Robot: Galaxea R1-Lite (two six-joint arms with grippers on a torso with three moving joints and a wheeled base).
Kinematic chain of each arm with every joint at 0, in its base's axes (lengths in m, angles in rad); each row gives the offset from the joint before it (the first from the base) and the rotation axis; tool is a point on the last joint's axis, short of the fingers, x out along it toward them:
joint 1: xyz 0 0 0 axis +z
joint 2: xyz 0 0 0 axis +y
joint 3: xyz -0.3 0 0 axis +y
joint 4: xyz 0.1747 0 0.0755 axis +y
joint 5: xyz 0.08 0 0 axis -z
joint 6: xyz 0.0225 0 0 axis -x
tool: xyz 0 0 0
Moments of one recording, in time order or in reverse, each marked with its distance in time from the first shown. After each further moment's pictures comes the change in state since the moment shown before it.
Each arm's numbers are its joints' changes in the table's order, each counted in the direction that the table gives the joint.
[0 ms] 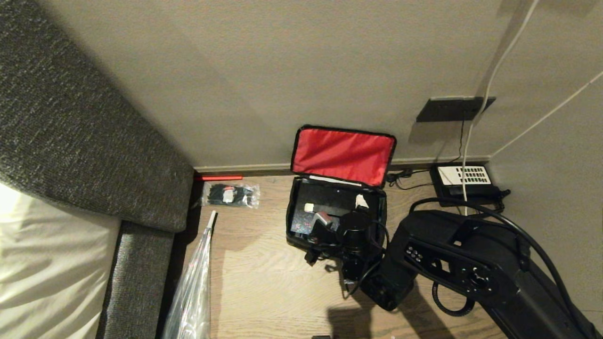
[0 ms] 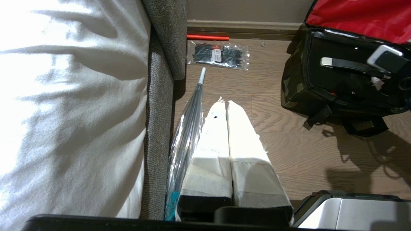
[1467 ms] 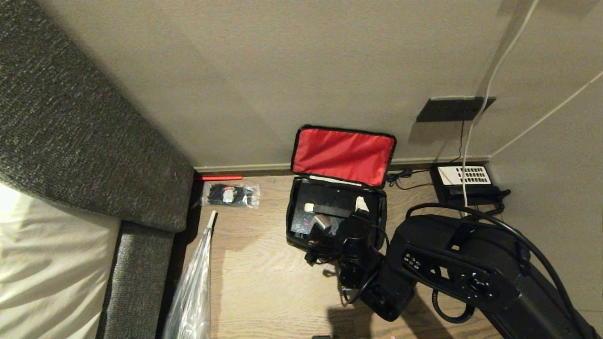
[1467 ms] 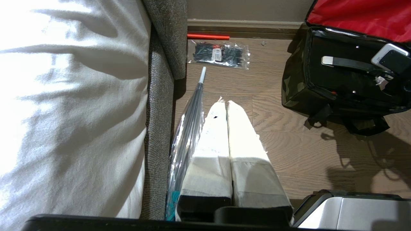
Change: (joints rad) left arm 0.000 0.000 0.000 0.003 0.000 -0.004; right arm 0.036 -0.005 0.050 -0.090 0.049 0.013
